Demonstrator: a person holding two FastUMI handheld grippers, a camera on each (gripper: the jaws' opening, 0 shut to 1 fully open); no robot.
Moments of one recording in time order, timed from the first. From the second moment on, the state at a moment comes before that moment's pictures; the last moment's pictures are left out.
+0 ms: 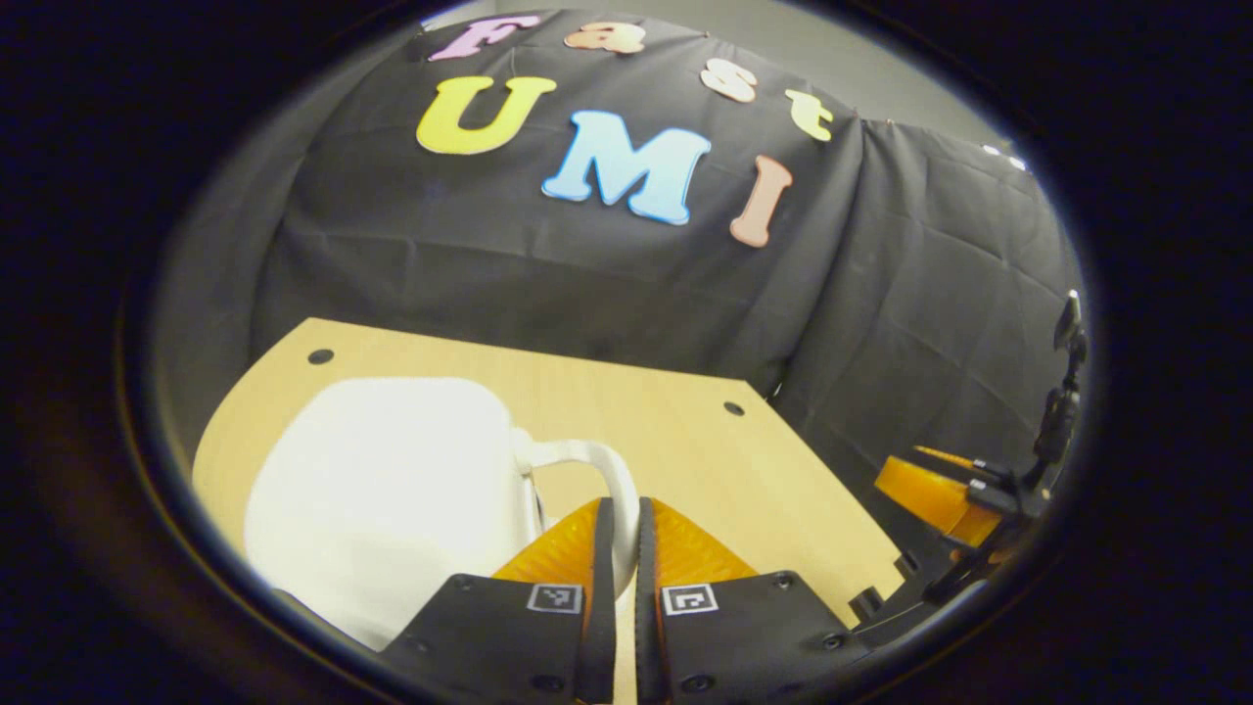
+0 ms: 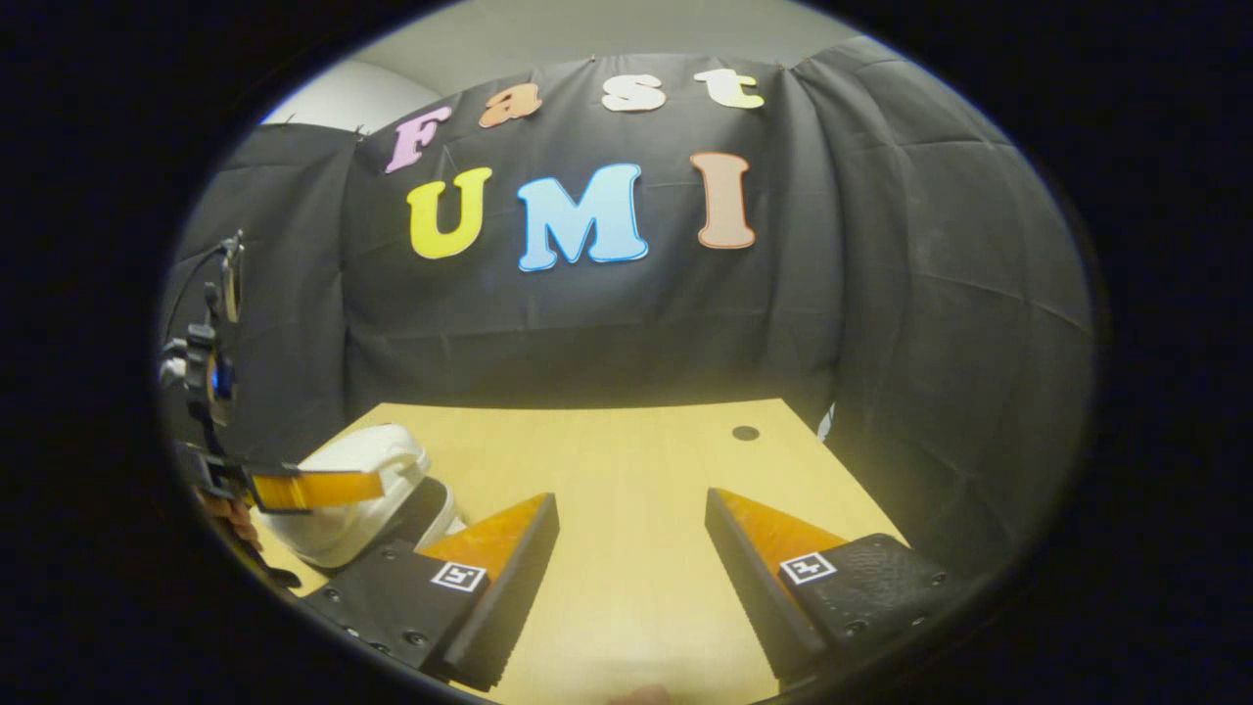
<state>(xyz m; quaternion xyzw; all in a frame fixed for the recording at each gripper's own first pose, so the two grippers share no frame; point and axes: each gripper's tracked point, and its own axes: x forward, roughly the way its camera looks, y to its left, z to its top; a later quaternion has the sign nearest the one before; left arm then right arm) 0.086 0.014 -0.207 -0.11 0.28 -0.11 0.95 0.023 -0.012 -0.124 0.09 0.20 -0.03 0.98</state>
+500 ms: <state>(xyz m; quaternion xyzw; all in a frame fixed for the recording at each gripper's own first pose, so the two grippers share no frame) 0.092 -0.011 -0.248 -0.07 0.27 -0.06 0.96 0.016 -0.047 -0.128 0.07 0.19 0.00 0.98</state>
